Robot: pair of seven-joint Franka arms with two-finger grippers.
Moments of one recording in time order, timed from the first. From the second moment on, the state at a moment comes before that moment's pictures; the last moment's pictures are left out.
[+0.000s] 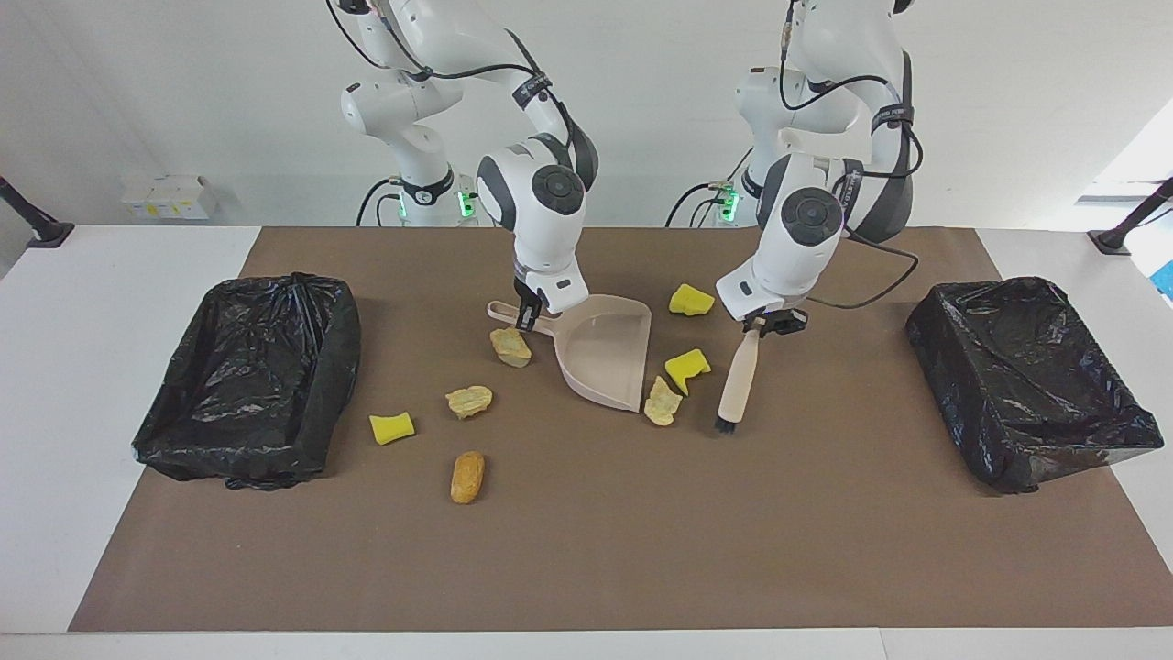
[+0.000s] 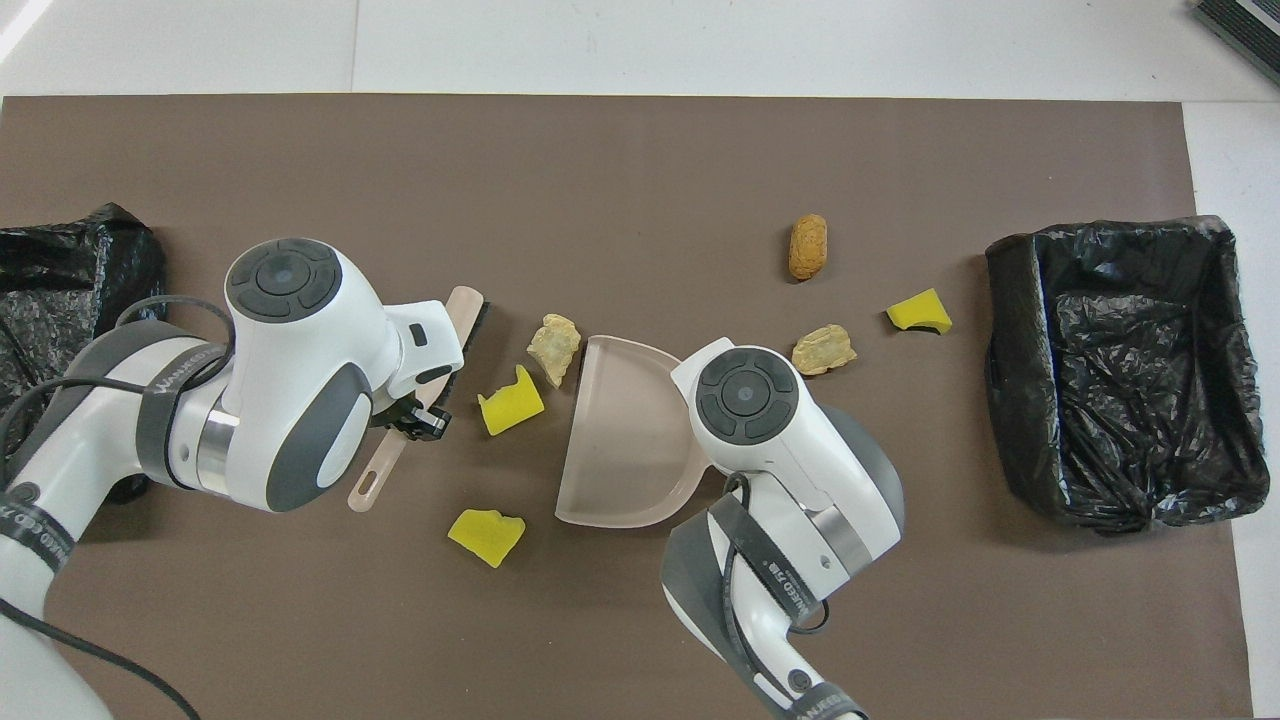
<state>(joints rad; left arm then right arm) -0.38 0.14 0.00 -2.01 0.00 1.95 0.08 0.60 0.19 -0.05 -2.00 -0.10 2.00 -0.74</state>
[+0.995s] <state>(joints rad) -0.73 0.08 -0.03 -2.09 -0.14 1.95 -0.30 0.60 0.19 -0.05 -2.00 -0.10 2.00 -0.74</state>
